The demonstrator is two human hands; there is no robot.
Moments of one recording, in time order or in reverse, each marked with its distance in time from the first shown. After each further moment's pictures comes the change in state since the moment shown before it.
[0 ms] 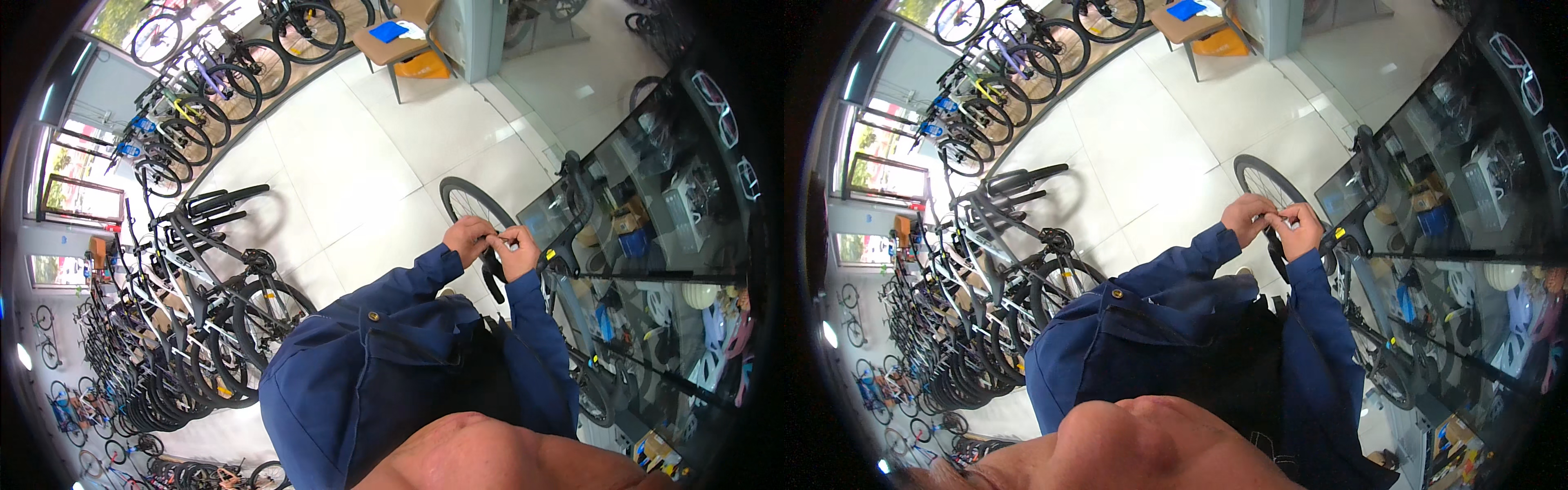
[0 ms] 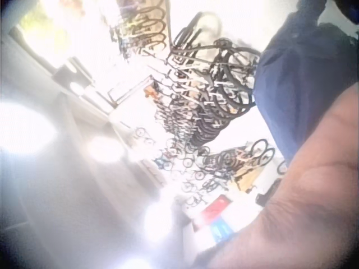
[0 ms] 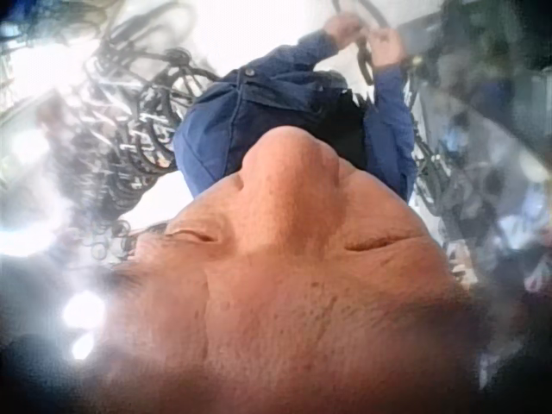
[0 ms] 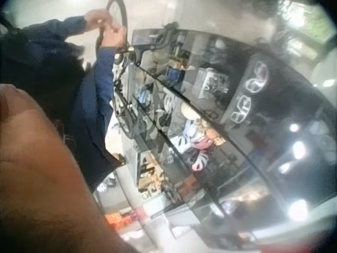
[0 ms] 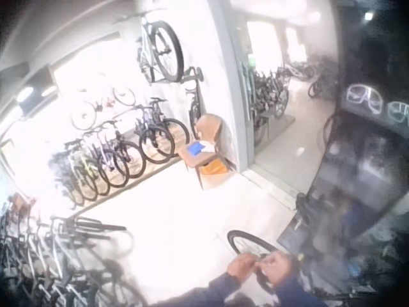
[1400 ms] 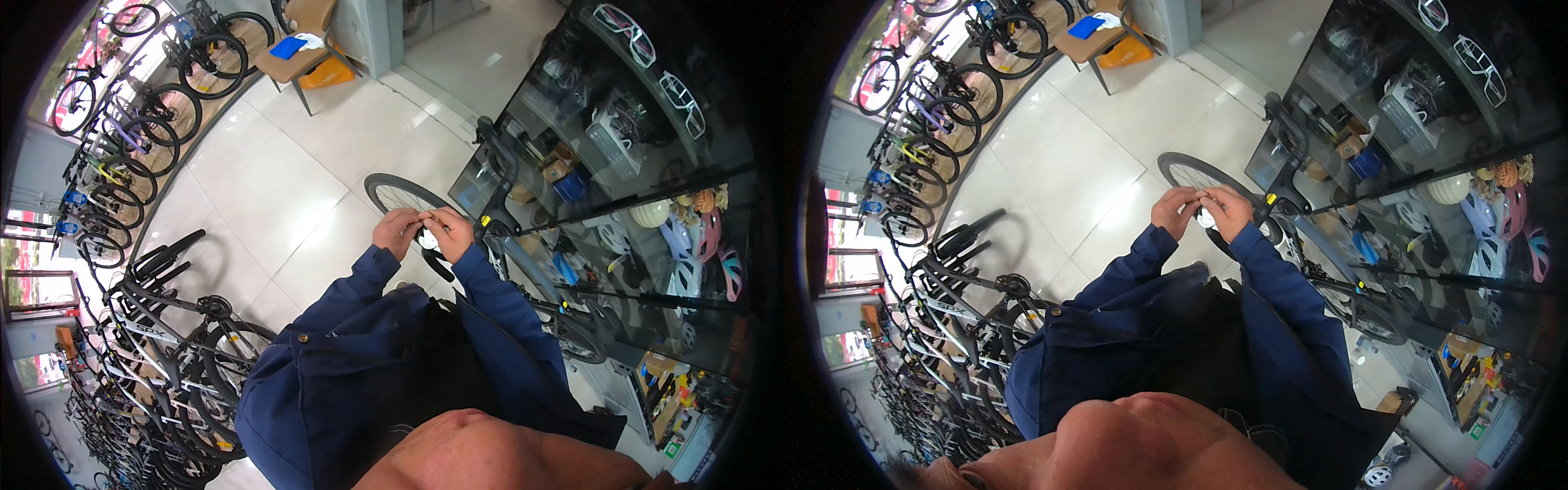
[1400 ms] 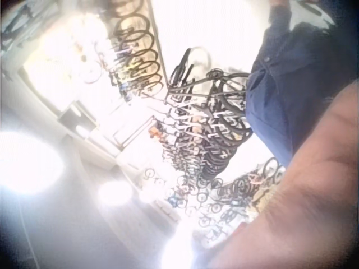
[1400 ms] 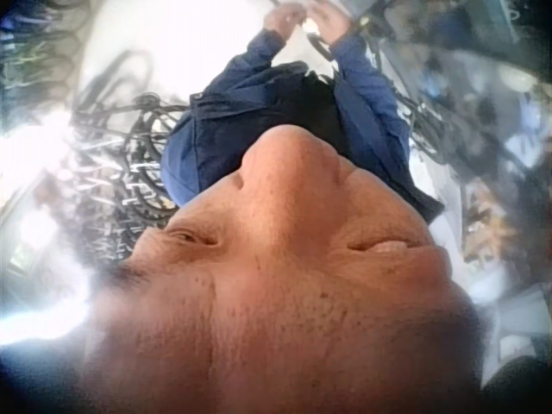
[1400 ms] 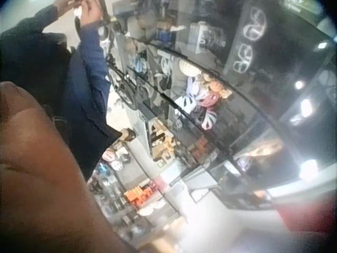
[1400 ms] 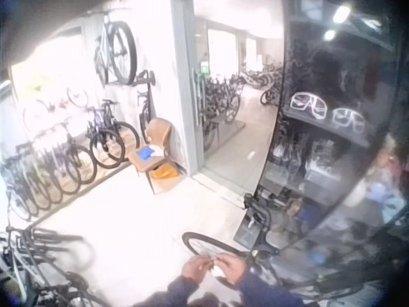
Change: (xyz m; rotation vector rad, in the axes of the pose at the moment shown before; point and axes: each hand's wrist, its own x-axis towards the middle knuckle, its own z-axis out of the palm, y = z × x) left_hand -0.009 -0.002 0.011 -0.068 0.133 -0.026; right_hand -0.007 -0.007 -0.013 0.060 -0.173 0.125
